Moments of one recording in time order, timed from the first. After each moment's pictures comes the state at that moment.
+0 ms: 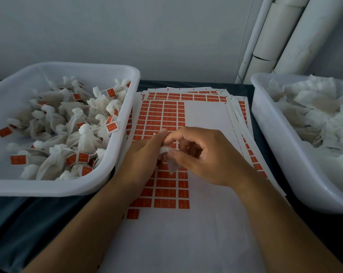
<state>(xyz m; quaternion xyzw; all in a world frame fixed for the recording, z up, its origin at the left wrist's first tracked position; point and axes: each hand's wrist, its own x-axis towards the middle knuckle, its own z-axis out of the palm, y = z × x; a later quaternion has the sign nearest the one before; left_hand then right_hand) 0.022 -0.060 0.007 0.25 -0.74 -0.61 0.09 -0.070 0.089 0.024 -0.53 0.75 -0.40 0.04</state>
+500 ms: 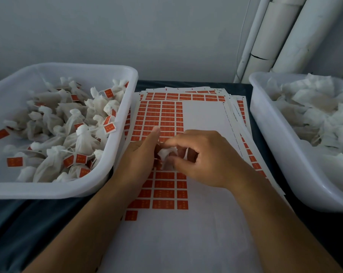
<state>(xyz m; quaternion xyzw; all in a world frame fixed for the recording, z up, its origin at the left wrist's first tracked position) 0.018 -0.066 -0.008 0.30 -0.72 -0.62 0.11 -0.072 0.089 0.018 -0.54 0.78 -0.31 -0.03</state>
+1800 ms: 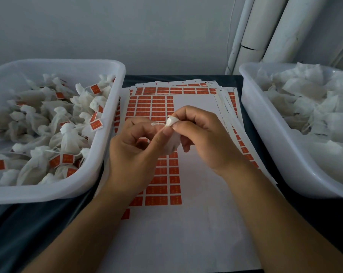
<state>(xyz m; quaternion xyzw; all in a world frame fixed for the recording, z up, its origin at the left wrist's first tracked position) 0.028 -0.043 0.008 0.05 -0.75 -0.56 0.35 -0.068 0.088 0.034 -0.39 0.71 -0.58 0.13</state>
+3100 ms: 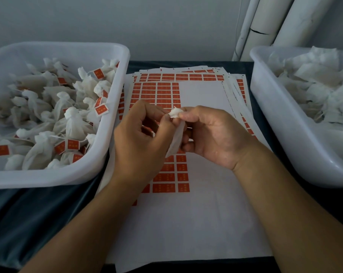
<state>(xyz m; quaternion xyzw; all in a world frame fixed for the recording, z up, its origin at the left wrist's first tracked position) 0.026 -0.043 0.003 0.10 -0.79 -0.43 0.42 -0.064 0.087 0.030 -0.21 0.58 -0.68 0.40</state>
